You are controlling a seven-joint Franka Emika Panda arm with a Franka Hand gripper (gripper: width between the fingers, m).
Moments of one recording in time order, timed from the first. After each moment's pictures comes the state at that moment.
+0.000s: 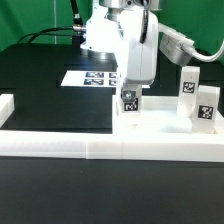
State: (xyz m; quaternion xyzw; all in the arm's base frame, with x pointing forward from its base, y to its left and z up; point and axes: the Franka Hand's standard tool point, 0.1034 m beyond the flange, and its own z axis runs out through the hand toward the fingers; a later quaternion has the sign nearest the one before) arm 0.625 0.001 0.080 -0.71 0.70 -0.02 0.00
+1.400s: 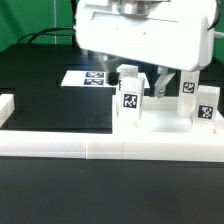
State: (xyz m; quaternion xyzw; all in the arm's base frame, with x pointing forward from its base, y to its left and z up) arm 0.622 -0.001 0.085 -0.95 0.30 -0.03 0.00
